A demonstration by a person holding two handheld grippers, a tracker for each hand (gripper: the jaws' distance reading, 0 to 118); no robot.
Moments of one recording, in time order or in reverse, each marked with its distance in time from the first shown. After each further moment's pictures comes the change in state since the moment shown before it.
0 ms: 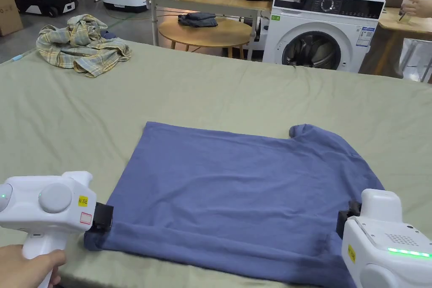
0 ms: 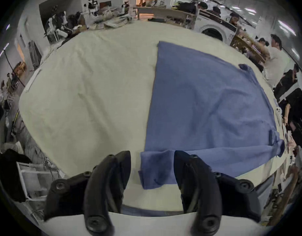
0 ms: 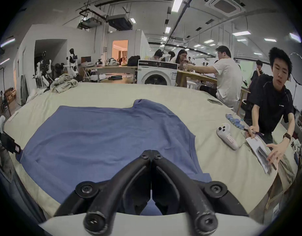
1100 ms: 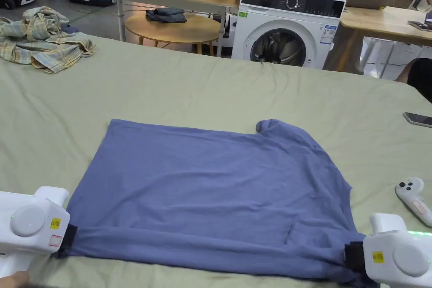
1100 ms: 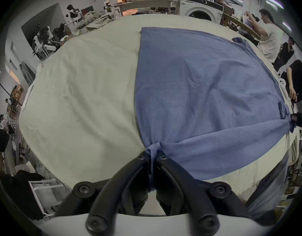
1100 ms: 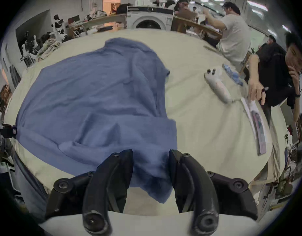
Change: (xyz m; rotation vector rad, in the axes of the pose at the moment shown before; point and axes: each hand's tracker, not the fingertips) left arm 0.031 -0.023 -0.010 -0.036 0.034 -0.185; right arm 0.108 -0.018 -0.033 -0.568 0.003 -0.014
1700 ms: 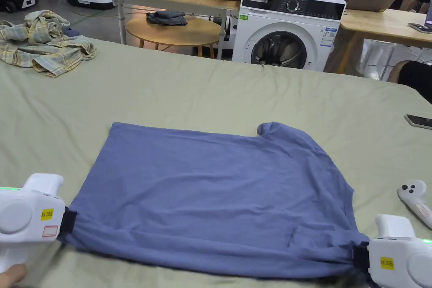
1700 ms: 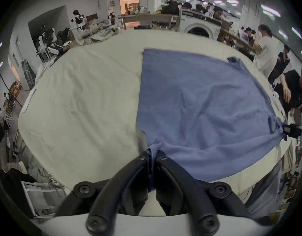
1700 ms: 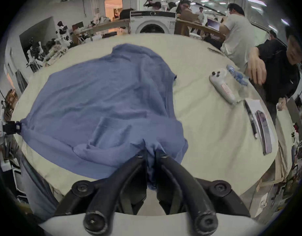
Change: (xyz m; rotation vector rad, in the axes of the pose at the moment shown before) left arm -0.010 0.011 0.040 0.169 -0.055 0.059; right arm -0.004 -0.001 0.028 0.124 0.062 -0.025
